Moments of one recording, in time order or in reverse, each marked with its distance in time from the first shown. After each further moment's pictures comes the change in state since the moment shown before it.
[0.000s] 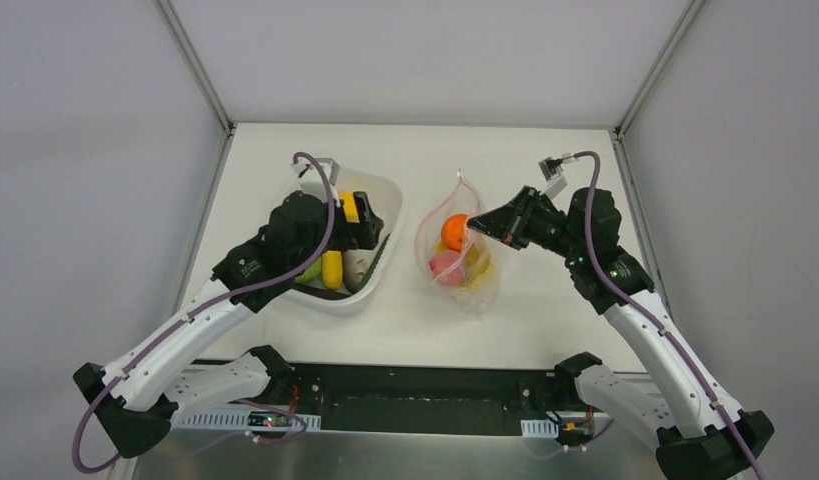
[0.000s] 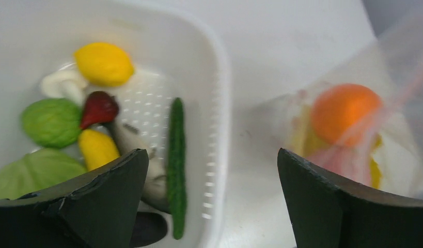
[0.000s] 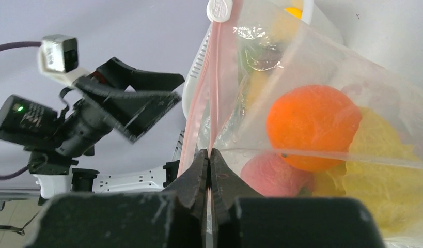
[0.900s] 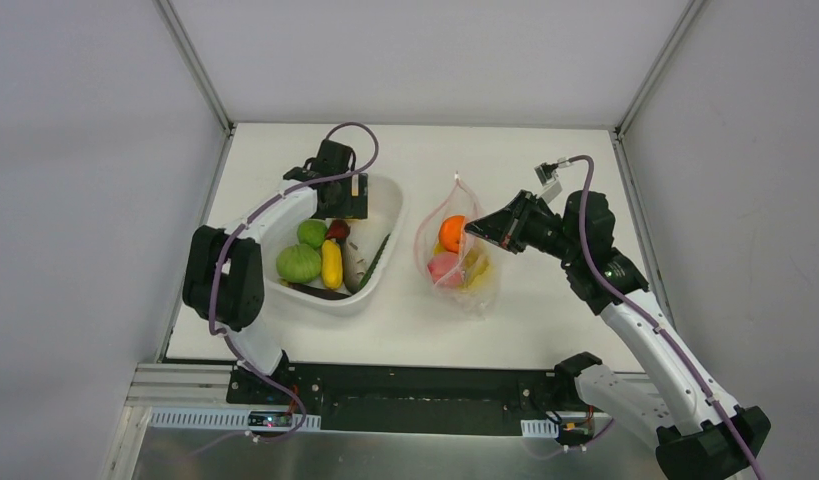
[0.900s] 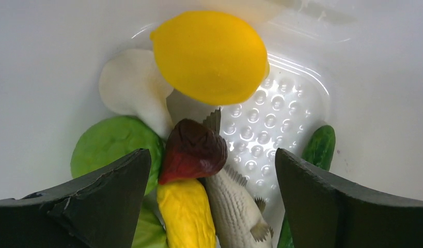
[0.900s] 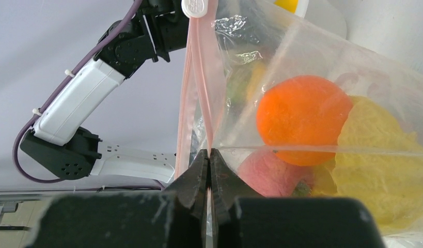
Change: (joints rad) left arm 0.462 0.735 0.222 -0.093 0.145 0.190; right arm 0.000 0.005 -0.049 0.039 -0.021 0.056
